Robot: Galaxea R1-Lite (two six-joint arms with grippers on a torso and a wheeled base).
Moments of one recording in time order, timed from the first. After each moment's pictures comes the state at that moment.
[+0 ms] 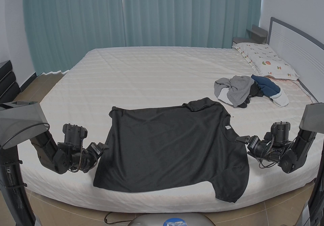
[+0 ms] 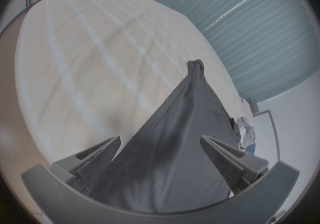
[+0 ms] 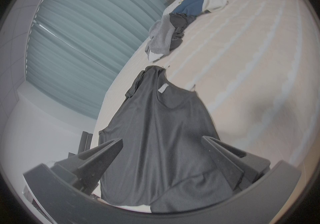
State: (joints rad) left arm -0.14 2.17 -0.65 -0.73 -0.05 -0.95; right arm 0.06 2.19 -0.51 -1.14 0.23 0.78
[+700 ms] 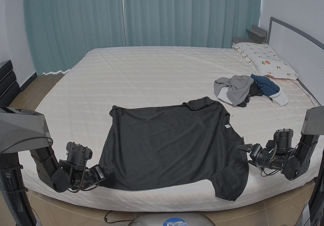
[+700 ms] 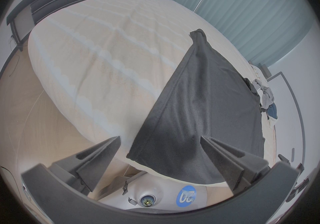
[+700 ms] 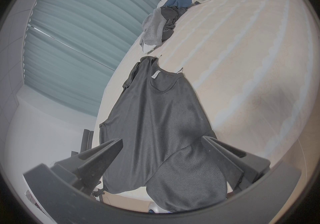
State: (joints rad) left arm -0.24 2.14 -0.42 -0.79 0.04 -0.77; right arm 0.06 2.18 -0.37 -1.20 0.27 0.81
